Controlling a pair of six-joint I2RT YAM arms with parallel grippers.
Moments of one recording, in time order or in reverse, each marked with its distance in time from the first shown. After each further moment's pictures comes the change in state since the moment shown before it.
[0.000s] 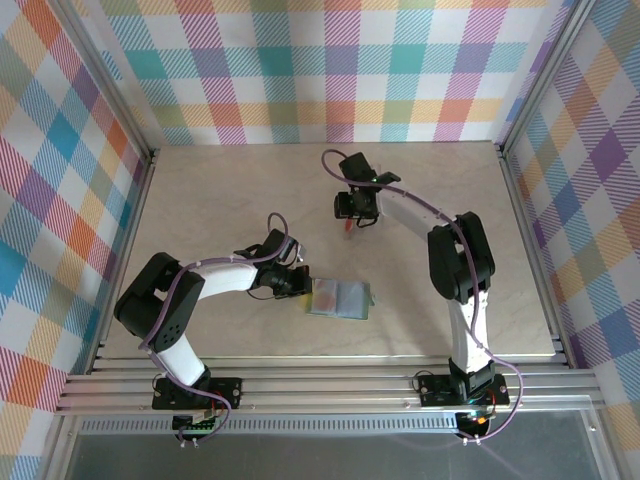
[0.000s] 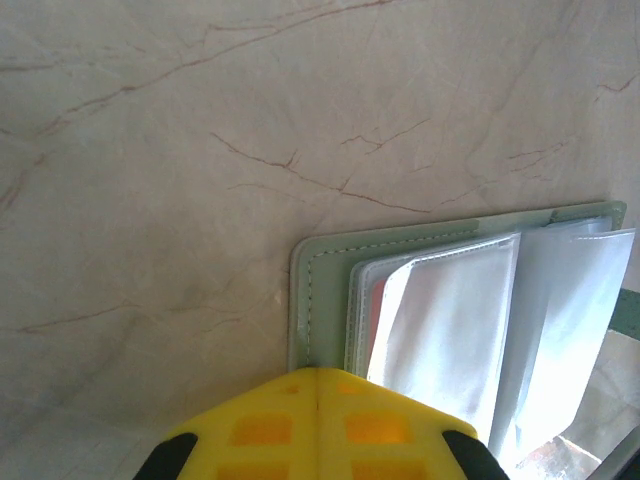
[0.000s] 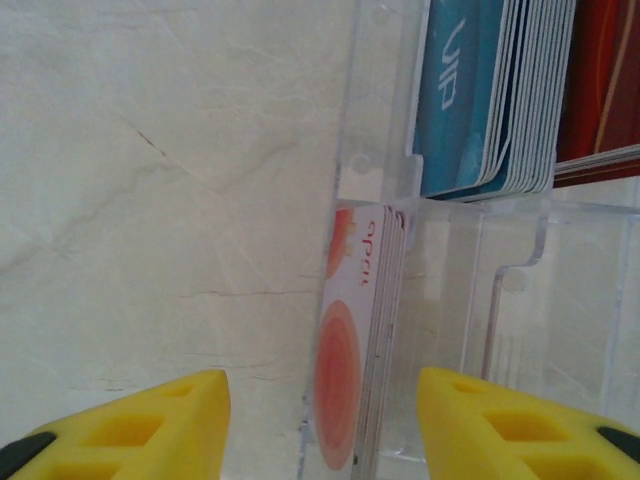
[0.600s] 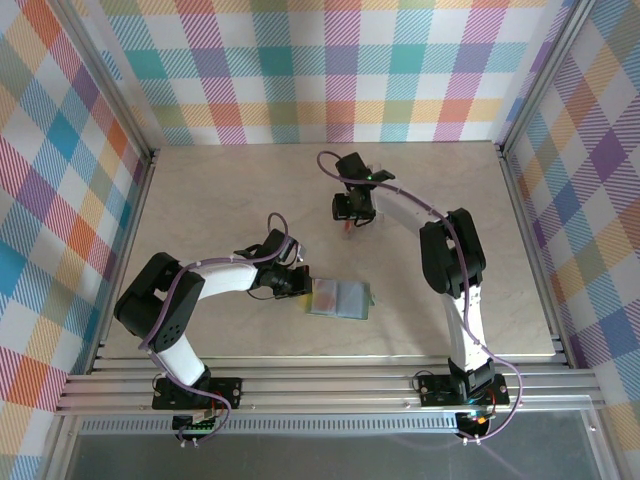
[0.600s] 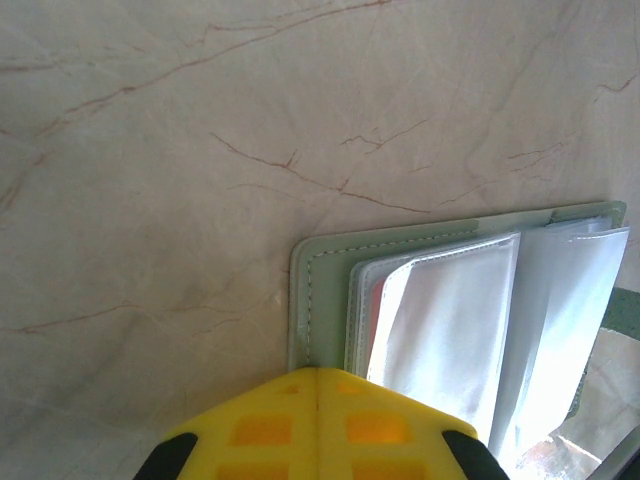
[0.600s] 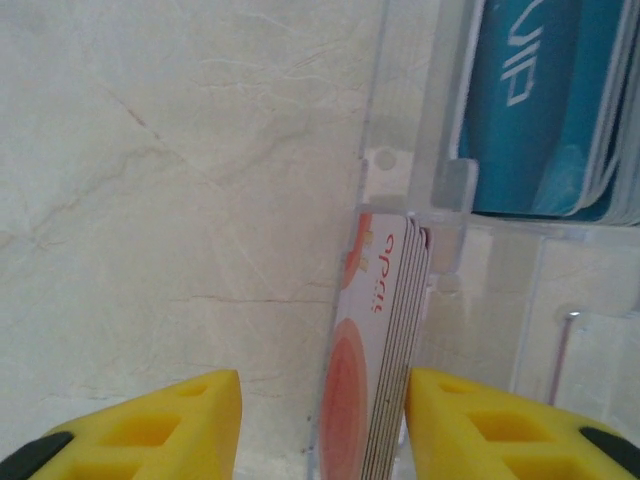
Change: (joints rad) left arm 0.000 0.000 -0.001 0.001 0.000 0.000; right arm 0.000 0.077 0.076 -0.038 -0.048 -0.034
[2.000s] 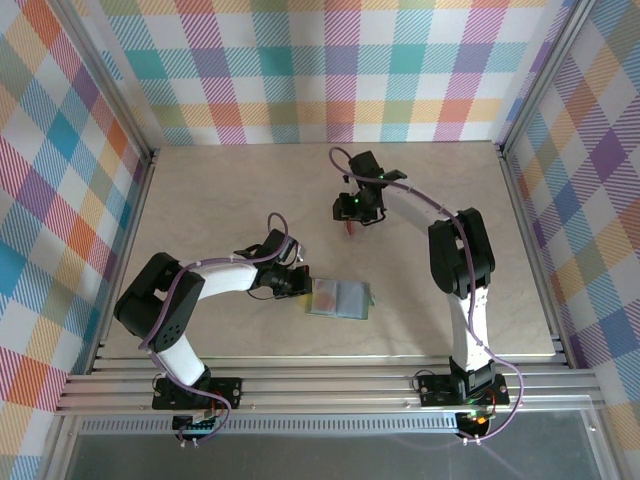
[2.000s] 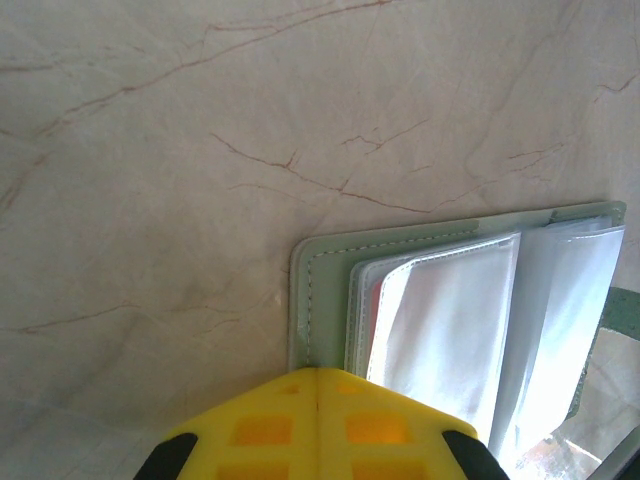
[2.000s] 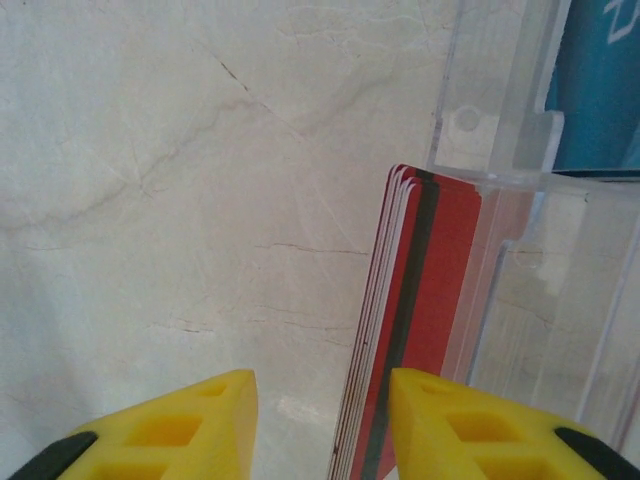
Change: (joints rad) left arm 0.000 0.000 0.000 0.000 0.000 0.000; right arm -0.061 -0.042 -0.061 0.031 -0.252 0.007
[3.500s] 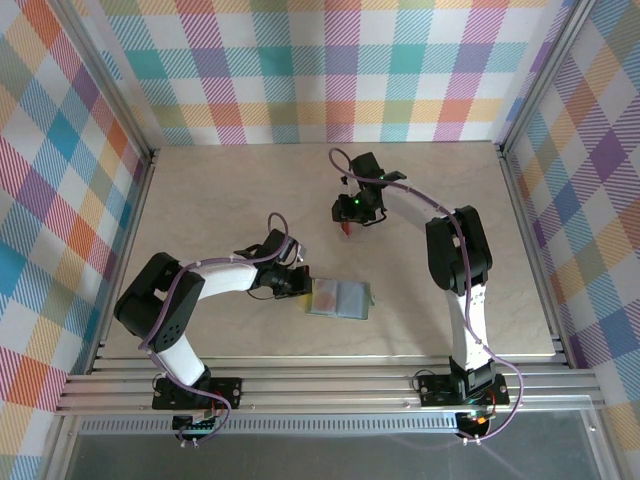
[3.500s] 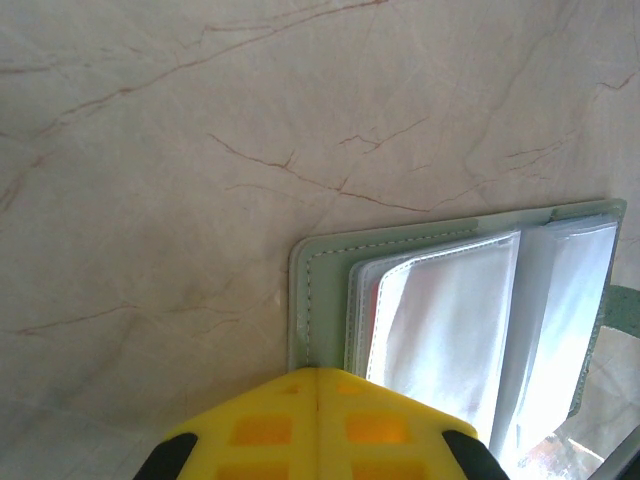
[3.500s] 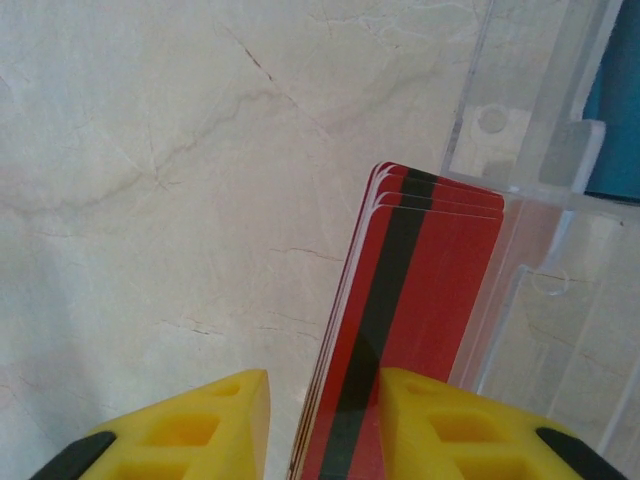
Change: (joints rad) left arm 0.000 0.000 0.000 0.000 0.000 0.007; right arm -0.010 0.036 -0.003 0.037 -0.085 -0.041
